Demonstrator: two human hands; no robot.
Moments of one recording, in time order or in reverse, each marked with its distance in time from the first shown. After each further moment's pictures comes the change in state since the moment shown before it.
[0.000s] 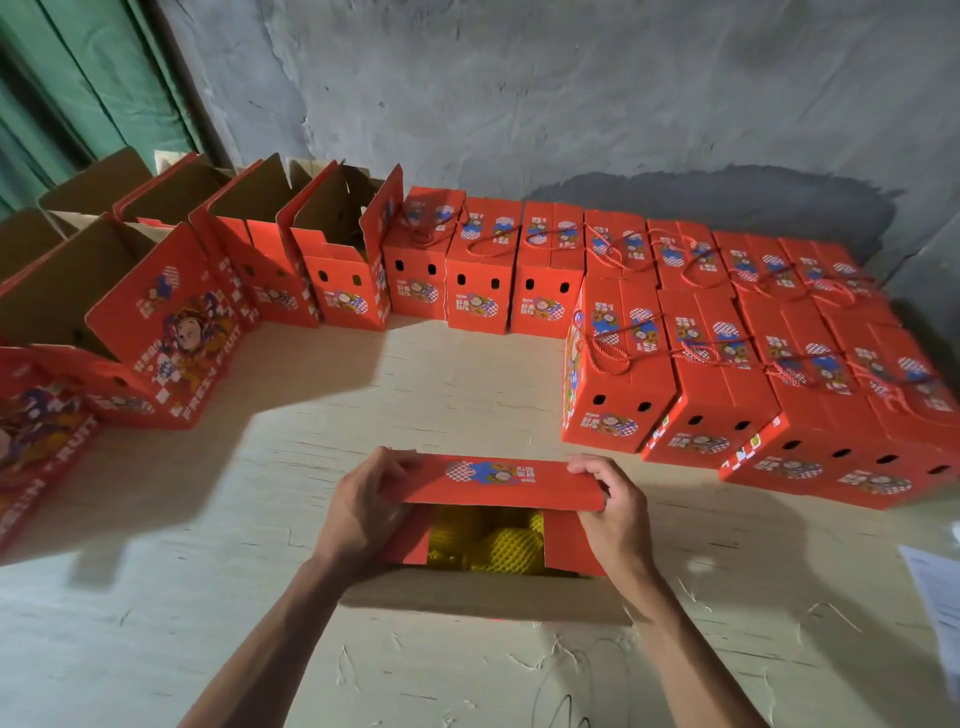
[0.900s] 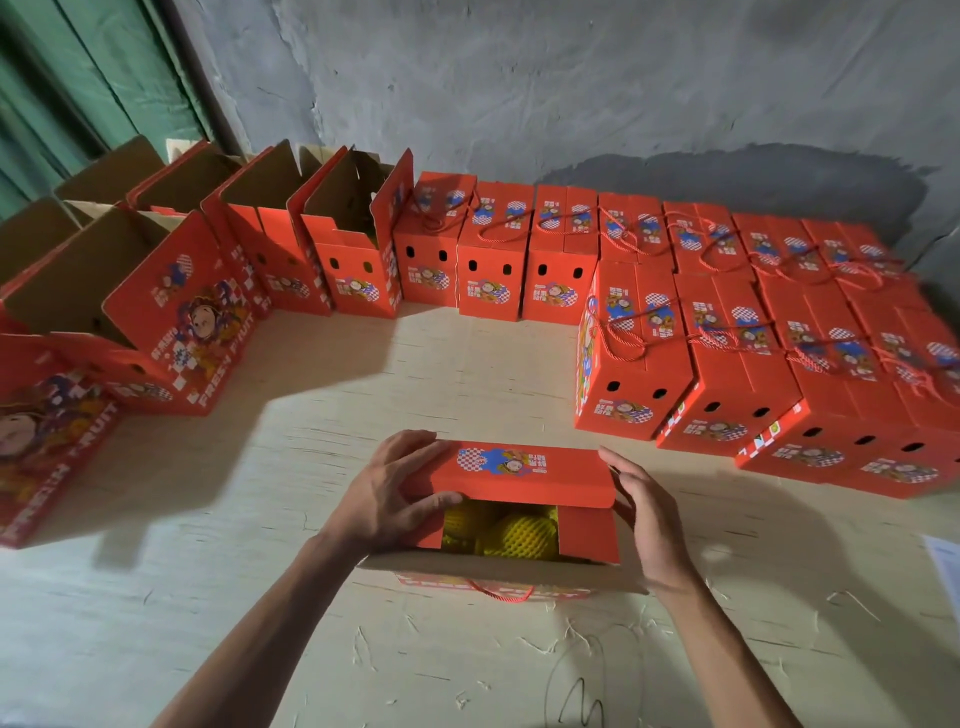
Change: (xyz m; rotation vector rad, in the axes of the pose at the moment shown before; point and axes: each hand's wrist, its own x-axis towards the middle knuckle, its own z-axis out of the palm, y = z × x) left_hand 0.006 -0.005 -0.008 0.179 -0.314 0.089; right_hand -0.010 0.010 -0.020 0.344 -0.117 0.274
